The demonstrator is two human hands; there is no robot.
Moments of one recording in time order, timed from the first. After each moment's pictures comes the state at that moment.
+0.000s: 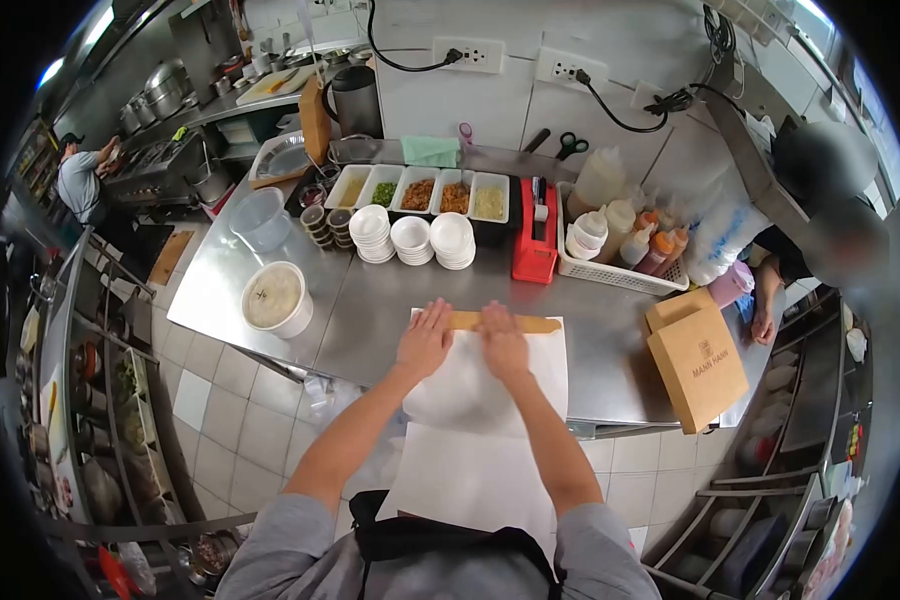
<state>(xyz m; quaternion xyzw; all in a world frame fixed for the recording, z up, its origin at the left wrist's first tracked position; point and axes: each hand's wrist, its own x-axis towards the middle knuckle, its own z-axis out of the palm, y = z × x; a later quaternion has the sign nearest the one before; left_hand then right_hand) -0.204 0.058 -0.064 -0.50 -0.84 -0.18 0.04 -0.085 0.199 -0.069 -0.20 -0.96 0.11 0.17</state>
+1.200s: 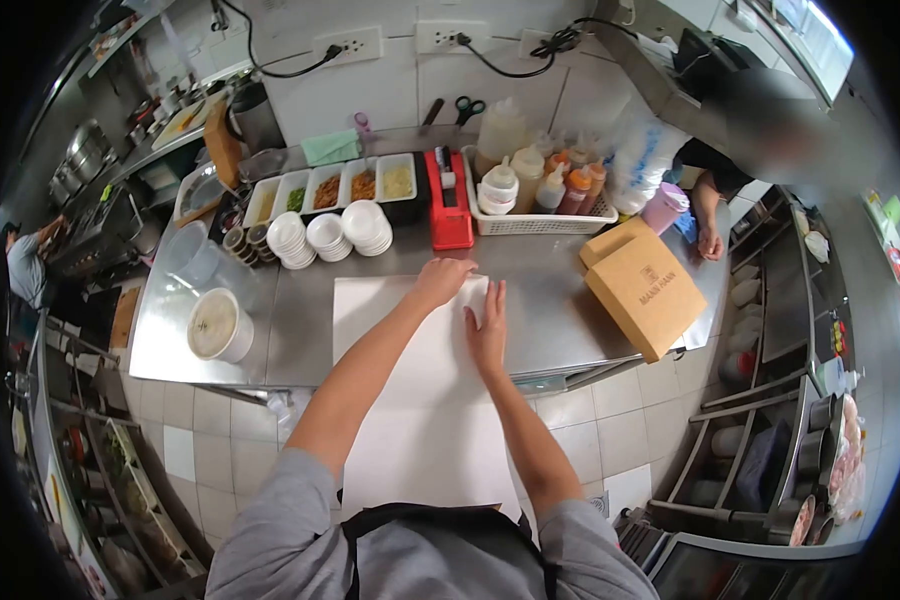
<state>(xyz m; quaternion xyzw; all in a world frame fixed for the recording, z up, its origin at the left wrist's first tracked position) -0.165 0.209 -0.010 -0.66 -0.71 -0.23 -0.05 -0.015 0.201 -0.054 -0.35 -0.78 0.25 0.45</state>
